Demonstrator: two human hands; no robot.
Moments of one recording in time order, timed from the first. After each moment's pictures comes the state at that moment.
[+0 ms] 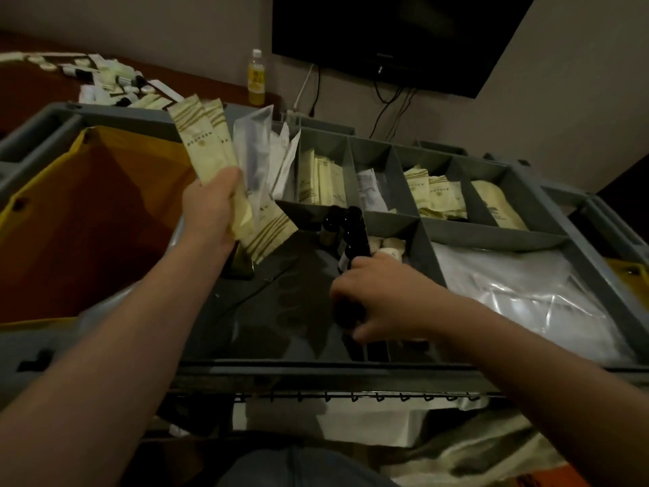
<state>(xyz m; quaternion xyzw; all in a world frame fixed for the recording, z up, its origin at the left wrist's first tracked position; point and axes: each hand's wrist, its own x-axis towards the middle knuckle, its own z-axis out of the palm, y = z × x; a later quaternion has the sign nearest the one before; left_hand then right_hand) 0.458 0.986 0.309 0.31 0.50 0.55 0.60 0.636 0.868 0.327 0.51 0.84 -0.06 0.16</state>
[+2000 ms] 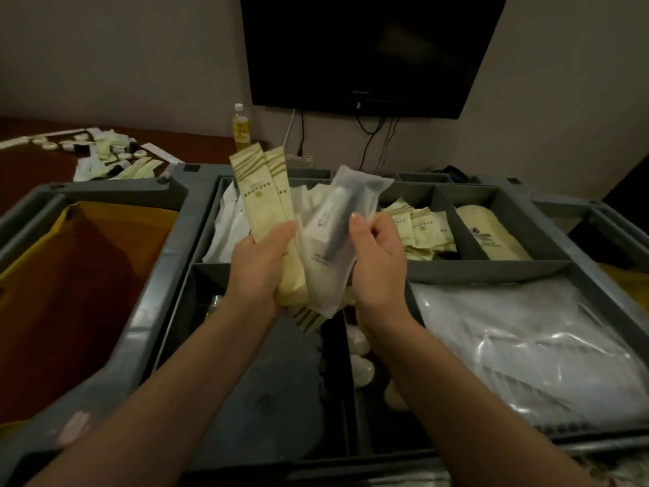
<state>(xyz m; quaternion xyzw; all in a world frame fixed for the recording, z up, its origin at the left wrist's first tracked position) 0.550 0.974 0.331 0.37 0.44 0.51 0.64 0.650 0.928 0.338 0.59 0.37 -0.27 -0.66</state>
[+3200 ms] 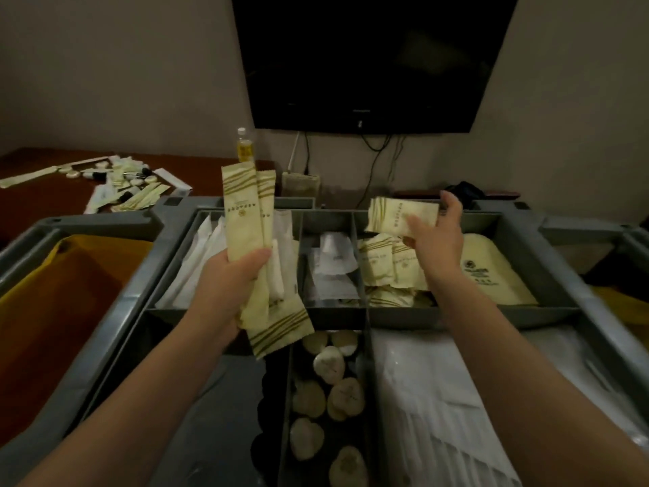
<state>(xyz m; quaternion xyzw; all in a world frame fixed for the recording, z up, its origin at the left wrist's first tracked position) 0.599 1.007 0.348 0.43 0.49 0.47 0.59 0.852 1.009 0.331 0.69 0.33 -0.22 -0.61</state>
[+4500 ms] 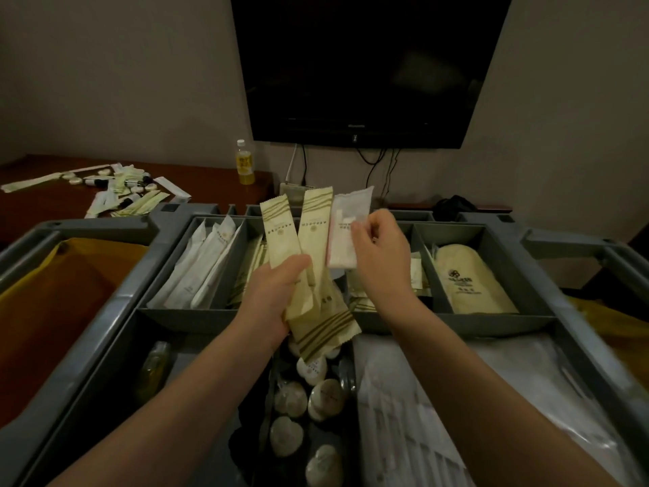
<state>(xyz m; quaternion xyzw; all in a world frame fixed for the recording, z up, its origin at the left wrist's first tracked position) 0.659 0.980 0.352 0.35 0.47 0.46 0.67 0.788 0.971 0.362 0.62 0.49 -0.19 -0.58</state>
